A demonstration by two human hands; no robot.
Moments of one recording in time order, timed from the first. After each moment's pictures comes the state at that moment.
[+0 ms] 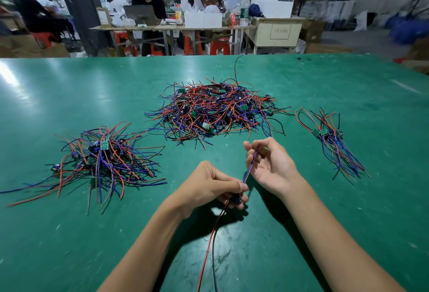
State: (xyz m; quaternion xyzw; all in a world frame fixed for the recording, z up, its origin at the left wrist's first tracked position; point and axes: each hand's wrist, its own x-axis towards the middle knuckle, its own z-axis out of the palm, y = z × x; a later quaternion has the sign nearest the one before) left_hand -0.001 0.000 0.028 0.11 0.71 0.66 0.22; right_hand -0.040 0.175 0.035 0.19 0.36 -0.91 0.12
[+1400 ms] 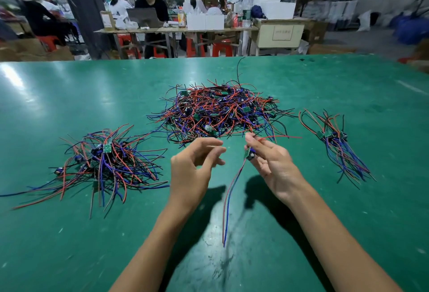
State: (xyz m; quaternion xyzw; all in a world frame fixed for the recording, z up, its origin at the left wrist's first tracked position) left_hand -0.014 -0.003 0.024 0.12 0.73 0.64 -0.21; right_hand -0.035 0.170 0.037 0.03 0.52 -0.85 0.04
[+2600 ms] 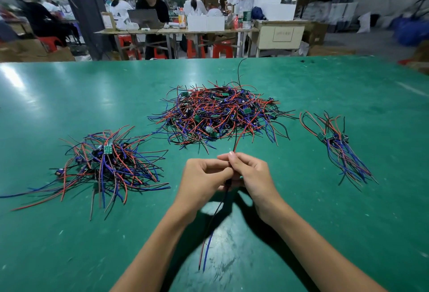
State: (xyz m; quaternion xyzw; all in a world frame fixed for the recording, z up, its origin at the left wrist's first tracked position) left_hand -0.002 0.006 0.030 0.03 0.69 0.72 0.03; right_hand -0.017 0.130 0.016 -0.02 0.63 -0.78 0.04
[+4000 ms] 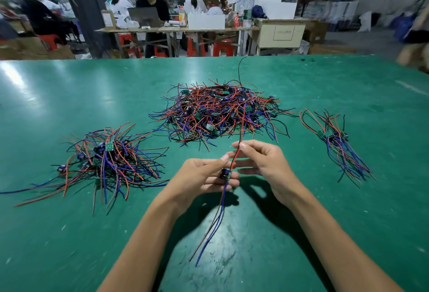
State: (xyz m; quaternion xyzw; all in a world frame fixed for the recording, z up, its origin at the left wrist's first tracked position) left_hand -0.010 -0.015 0.035 0.01 0.61 0.76 0.20; right_hand -0.035 0.167 0.026 -0.07 0.71 -0.70 0.03
